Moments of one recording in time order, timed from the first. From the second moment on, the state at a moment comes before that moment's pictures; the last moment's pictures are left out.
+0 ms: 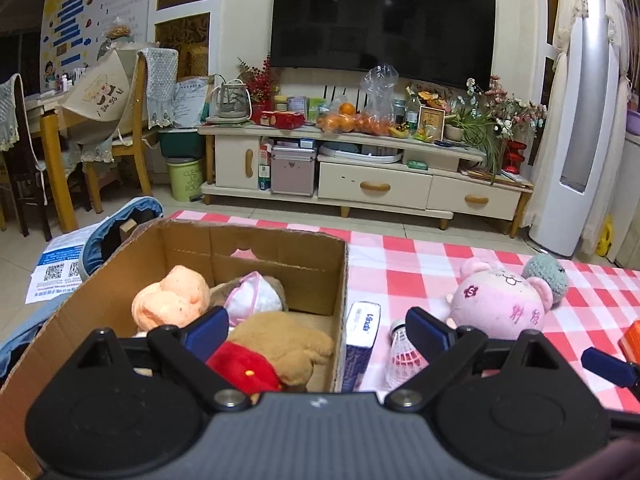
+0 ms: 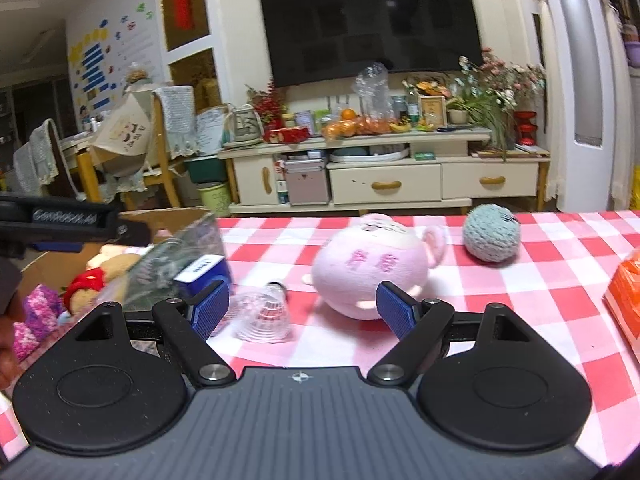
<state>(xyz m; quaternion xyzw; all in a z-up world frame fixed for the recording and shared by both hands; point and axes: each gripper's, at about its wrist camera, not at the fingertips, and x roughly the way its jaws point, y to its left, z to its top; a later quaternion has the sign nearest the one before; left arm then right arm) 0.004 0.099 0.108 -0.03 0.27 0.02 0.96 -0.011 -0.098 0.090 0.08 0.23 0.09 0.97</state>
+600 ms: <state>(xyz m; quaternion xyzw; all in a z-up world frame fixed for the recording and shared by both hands) 0.007 0.041 0.104 0.03 0.26 -0.04 0.96 0.015 -0.155 0.069 0.16 0.24 0.00 0.96</state>
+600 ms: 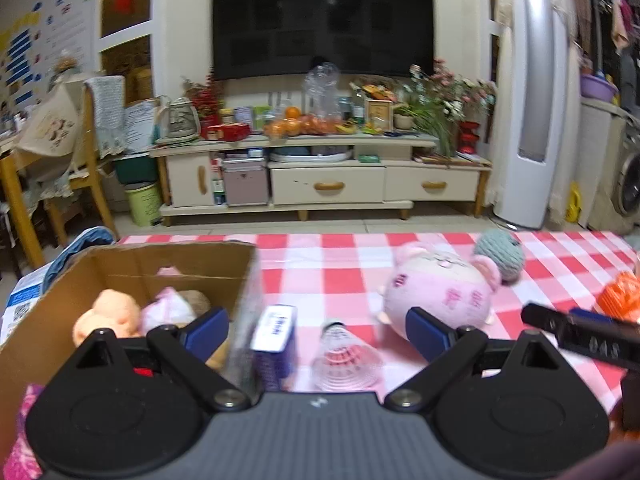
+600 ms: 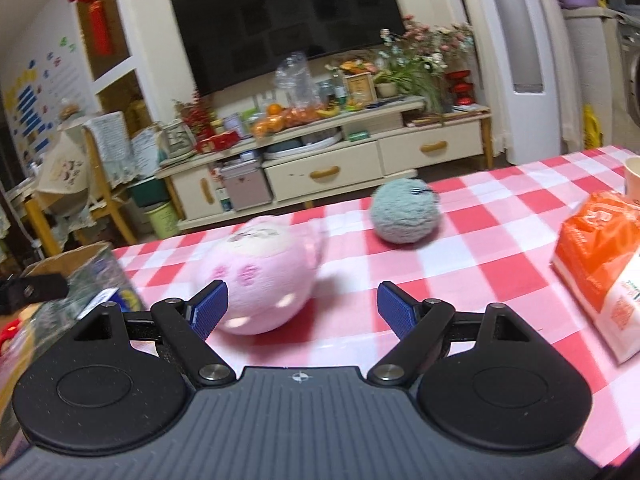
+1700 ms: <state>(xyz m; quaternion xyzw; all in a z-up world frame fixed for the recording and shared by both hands) 0.035 -0.097 0.035 0.30 0.20 -0.07 0.93 0.068 -0.211 0.030 0.28 0.26 -0.04 0.92</state>
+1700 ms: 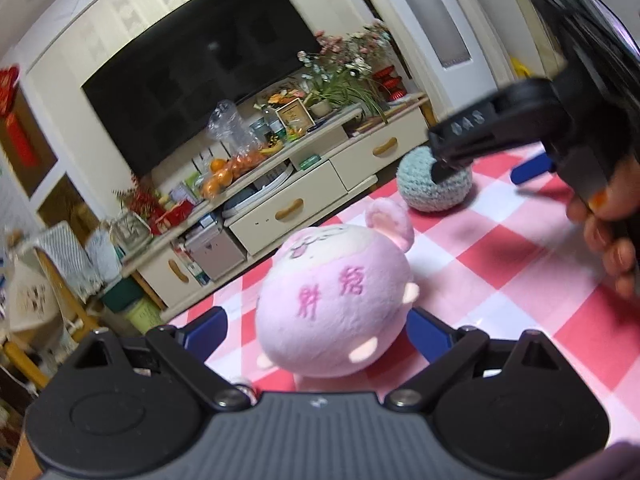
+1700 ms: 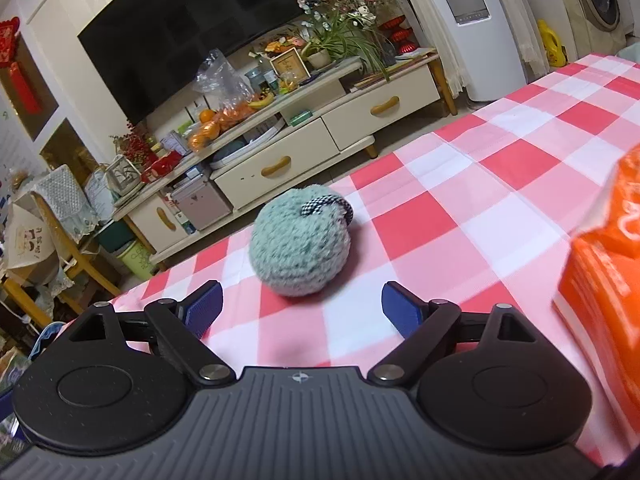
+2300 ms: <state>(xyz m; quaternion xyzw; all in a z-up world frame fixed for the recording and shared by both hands) 0.066 -0.101 0.020 0.32 0.23 -0.08 0.92 0.097 -0.196 0.032 0.17 0.28 -0.04 0.95</state>
